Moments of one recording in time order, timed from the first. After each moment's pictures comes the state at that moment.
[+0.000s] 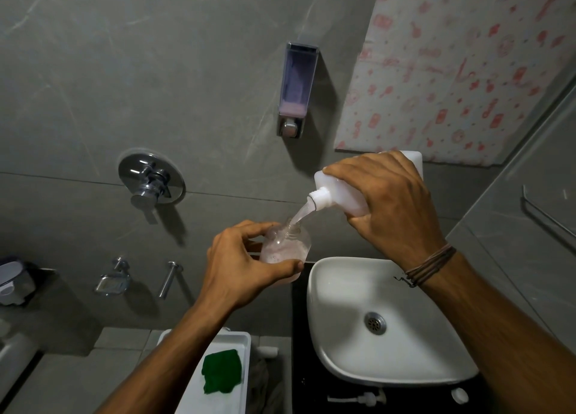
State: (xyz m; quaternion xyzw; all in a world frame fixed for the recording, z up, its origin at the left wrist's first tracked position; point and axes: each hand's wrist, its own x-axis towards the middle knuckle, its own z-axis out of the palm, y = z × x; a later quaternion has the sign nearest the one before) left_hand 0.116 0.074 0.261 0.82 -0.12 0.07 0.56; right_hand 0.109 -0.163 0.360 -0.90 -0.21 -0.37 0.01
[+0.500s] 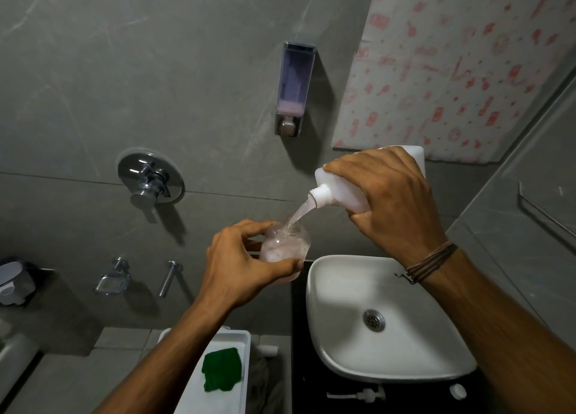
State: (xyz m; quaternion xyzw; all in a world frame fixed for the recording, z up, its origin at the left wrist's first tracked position) left_hand 0.111 0.073 0.261 0.82 -0.12 0.07 0.56; right_hand 0.107 -0.167 0.360 -0.90 -0.22 -0.38 0.00
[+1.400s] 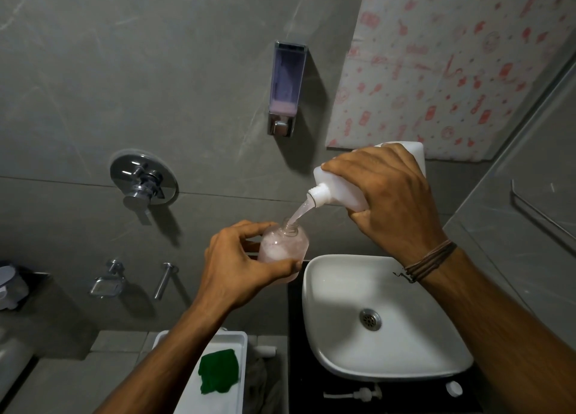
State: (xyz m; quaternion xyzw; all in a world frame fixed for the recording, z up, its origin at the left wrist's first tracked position) left_hand 0.110 0.064 0.265 0.82 -0.11 0.06 0.56; right_hand 0.104 -0.176 0.363 -0.90 -0.22 -0.39 -0.01
